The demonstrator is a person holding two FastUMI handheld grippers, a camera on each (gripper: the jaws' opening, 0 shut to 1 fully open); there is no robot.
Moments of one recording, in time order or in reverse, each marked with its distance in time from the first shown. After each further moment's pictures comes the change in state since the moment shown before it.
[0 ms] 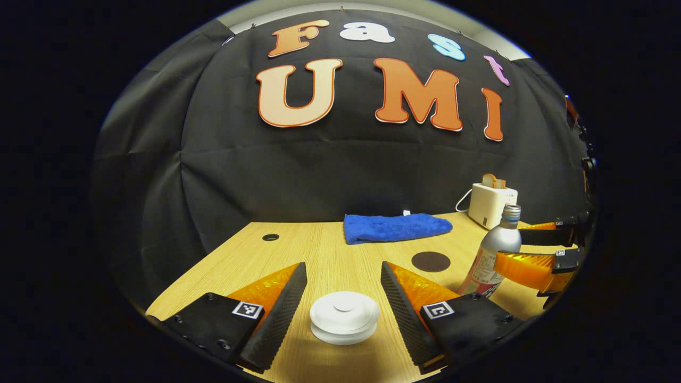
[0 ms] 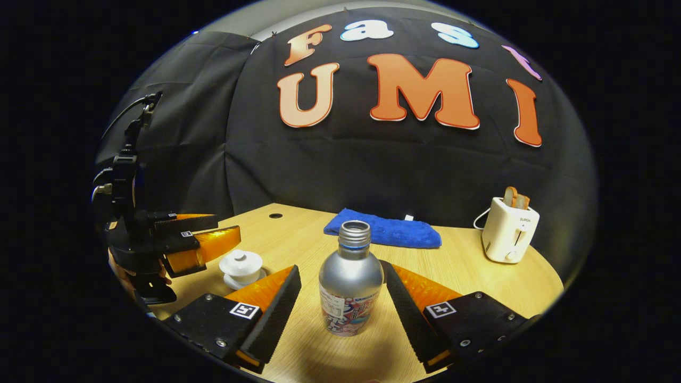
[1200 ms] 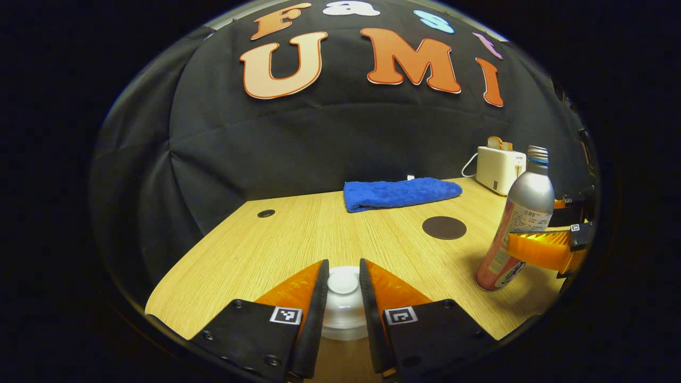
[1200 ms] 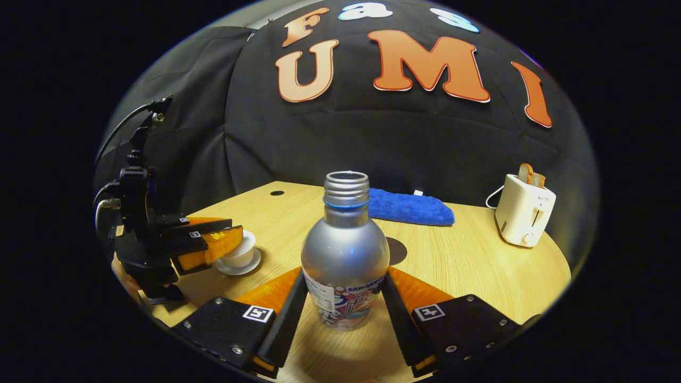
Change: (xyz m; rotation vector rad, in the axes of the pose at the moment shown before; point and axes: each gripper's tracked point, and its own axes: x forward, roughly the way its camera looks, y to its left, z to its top) left arm 0.027 -0.003 -0.050 0.074 0.132 0.008; right arm 0.019 0.004 -0.035 0.011 0.109 0.035
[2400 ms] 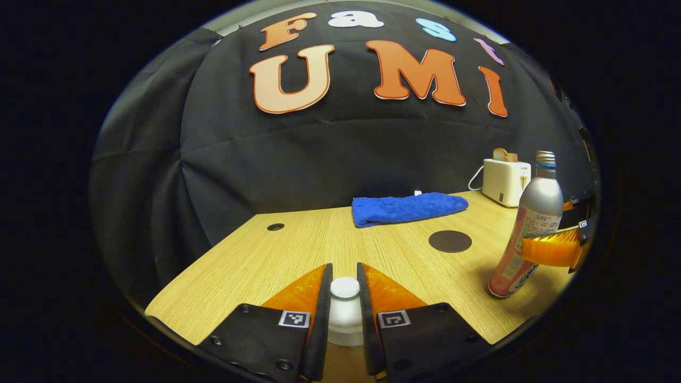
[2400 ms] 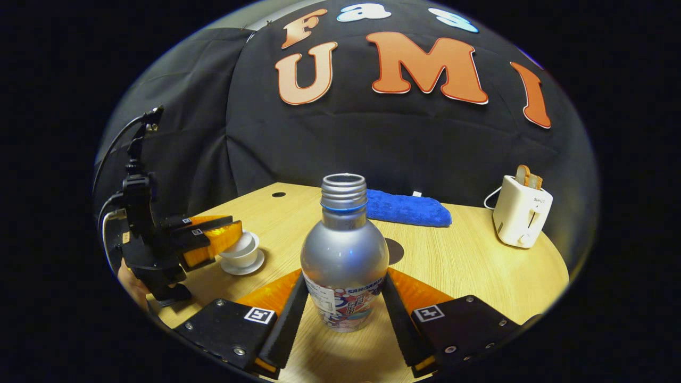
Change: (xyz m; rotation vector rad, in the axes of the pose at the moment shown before) left arm -0.009 0.010 0.021 -0.024 -0.103 0.051; right arm -0.015 -0.004 0.008 -0.013 0.008 -0.004
